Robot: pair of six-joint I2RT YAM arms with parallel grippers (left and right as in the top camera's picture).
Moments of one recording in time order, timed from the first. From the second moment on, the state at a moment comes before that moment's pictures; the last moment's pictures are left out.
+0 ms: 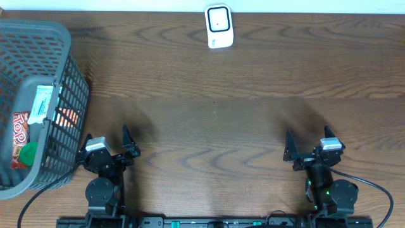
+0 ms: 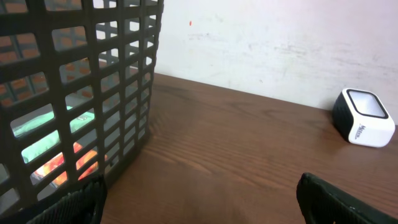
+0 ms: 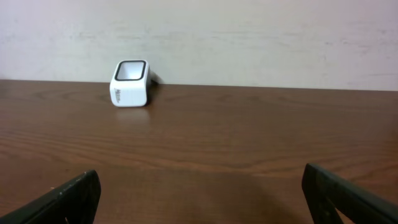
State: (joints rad) left arm -0.05 0.01 0.03 -0.11 -0.24 -0.16; right arm -0.04 0.01 0.01 -0.06 -0.16 0.02
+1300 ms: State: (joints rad) left arm -0.05 0.01 0.03 -0.11 -0.24 -0.16; right arm -0.04 0.01 0.01 -0.06 -0.16 0.02
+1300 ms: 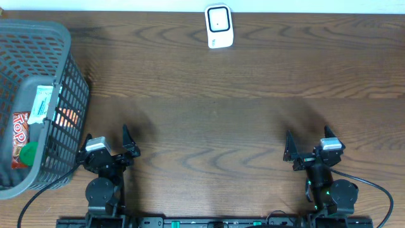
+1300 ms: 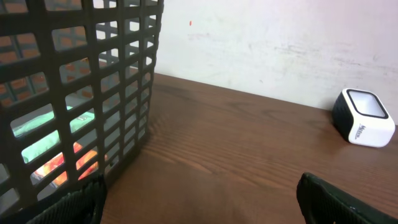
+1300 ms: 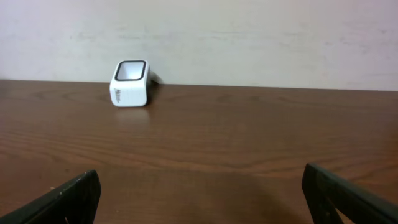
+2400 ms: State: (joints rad) left arm -0.05 0.01 0.03 -0.11 -0.24 -0.16; right arm -0.04 0.01 0.01 -0.06 -0.16 0.02
